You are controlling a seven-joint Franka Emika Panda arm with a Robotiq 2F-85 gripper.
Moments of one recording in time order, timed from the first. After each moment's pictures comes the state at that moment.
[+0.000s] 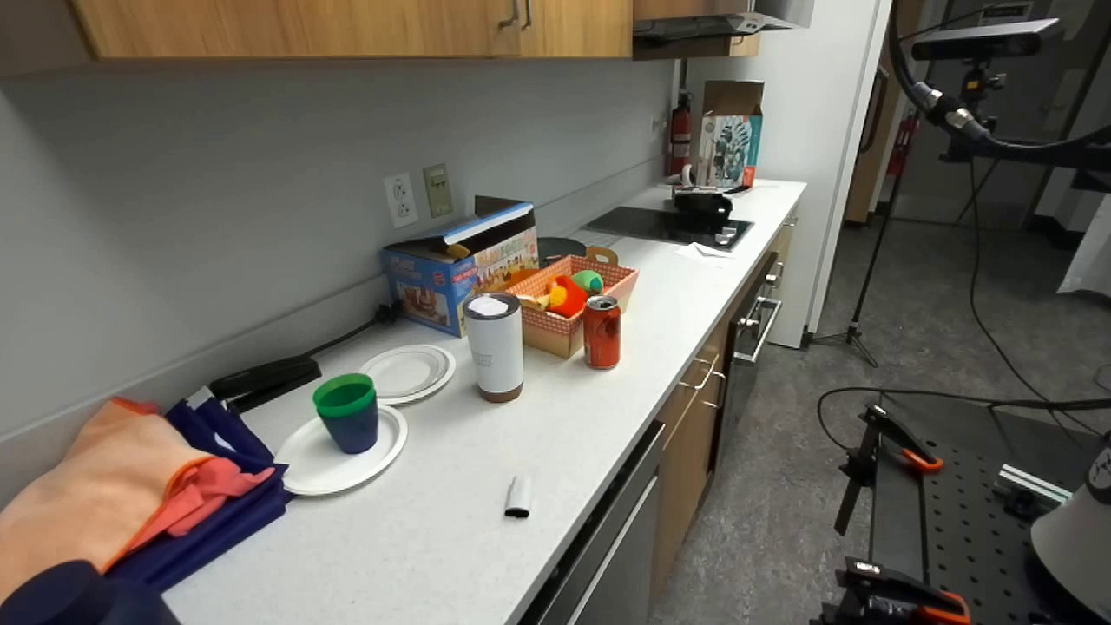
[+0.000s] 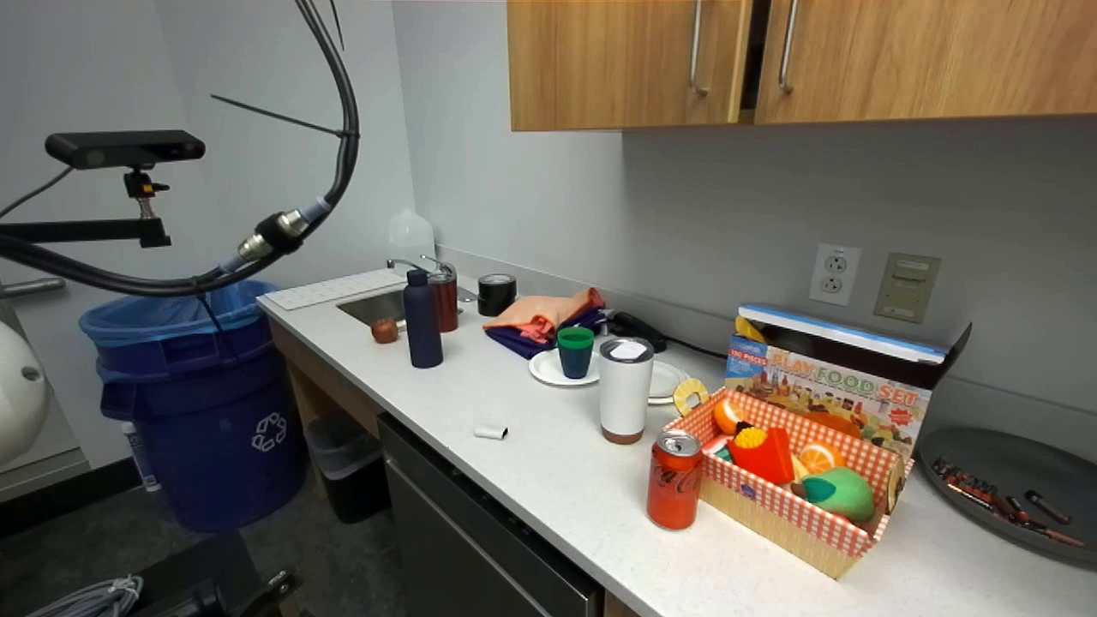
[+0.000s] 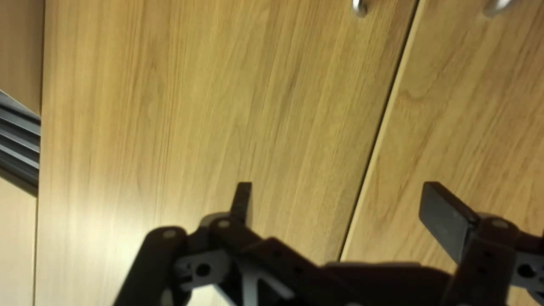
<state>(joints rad) -1.32 -0.53 0.96 -2.00 -0.17 3.19 0.37</state>
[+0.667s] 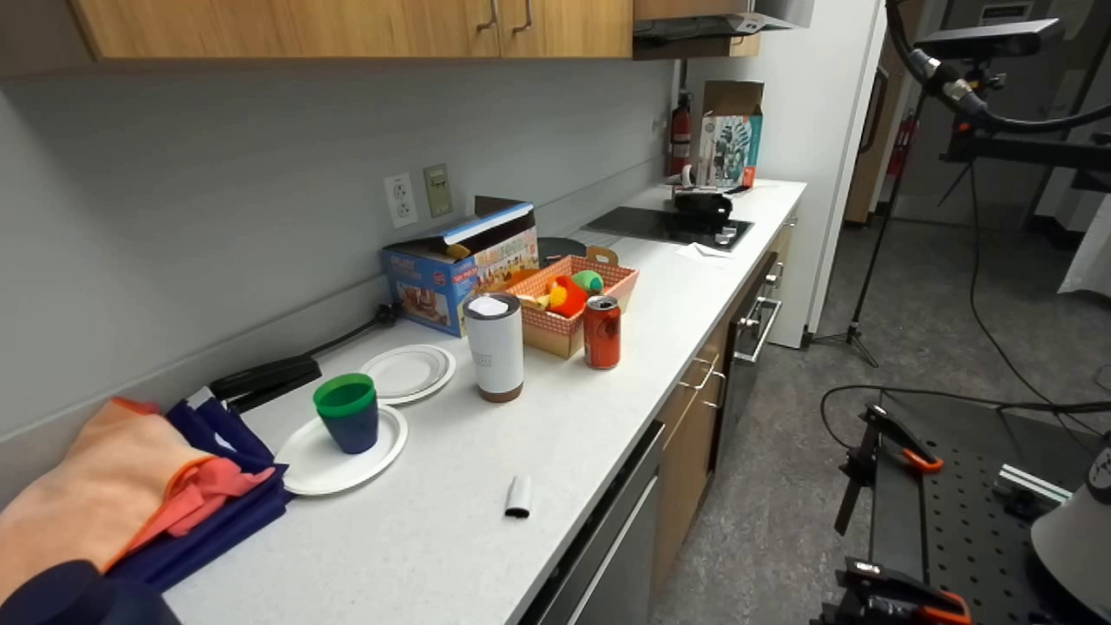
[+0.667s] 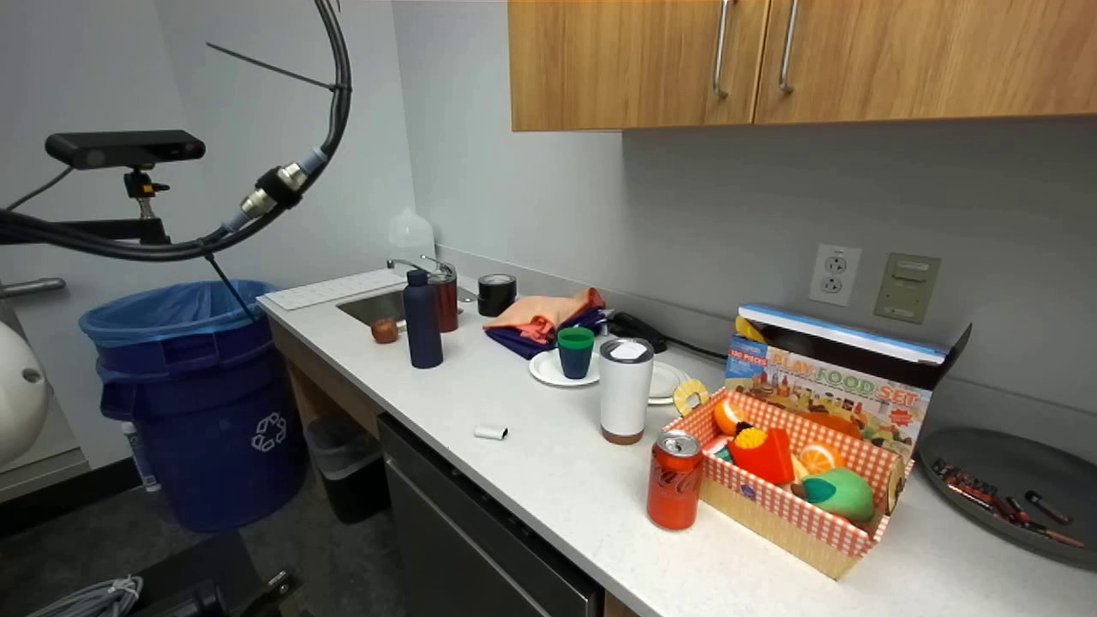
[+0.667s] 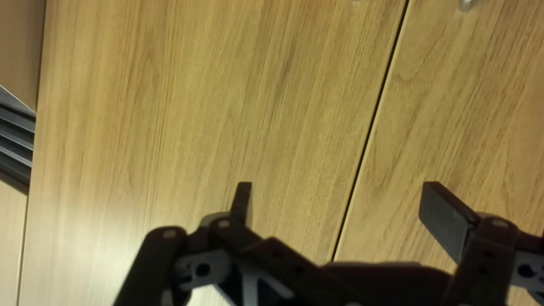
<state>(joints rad) -1.31 -0.50 0.97 -1.89 -0.14 3.01 0.31</state>
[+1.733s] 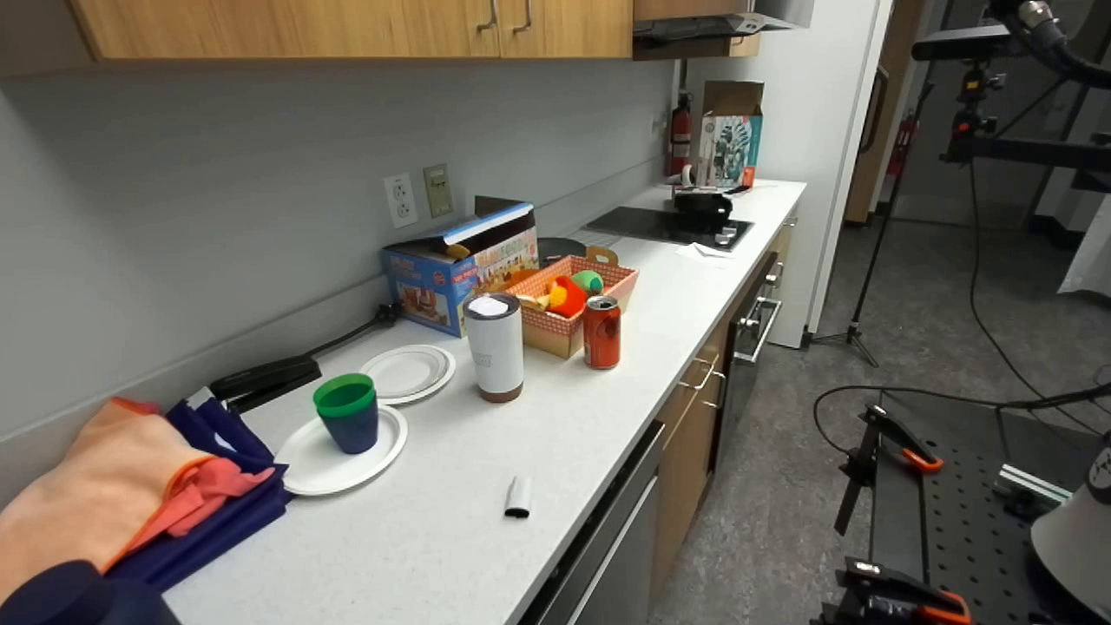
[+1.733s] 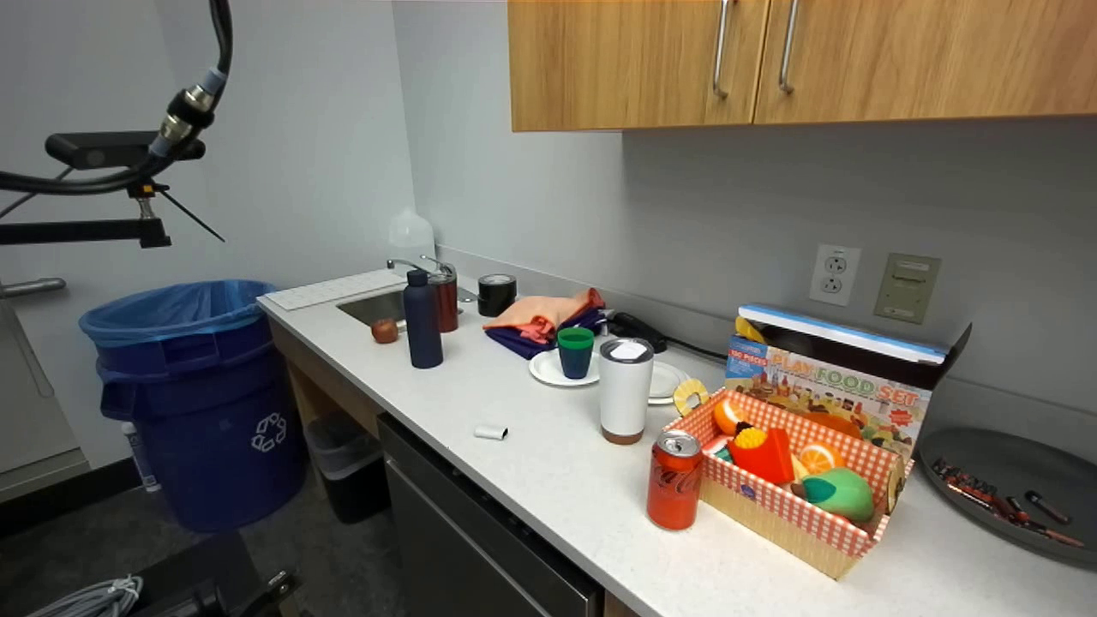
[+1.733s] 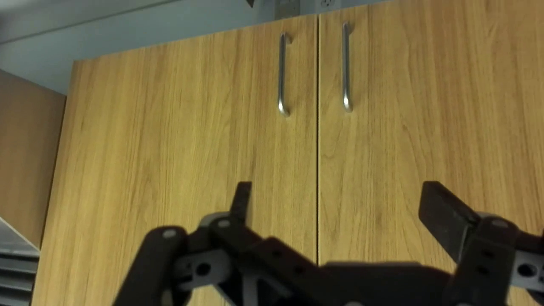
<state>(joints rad) -0.46 -0.50 0.35 -1.89 -0.15 2.44 0.32</state>
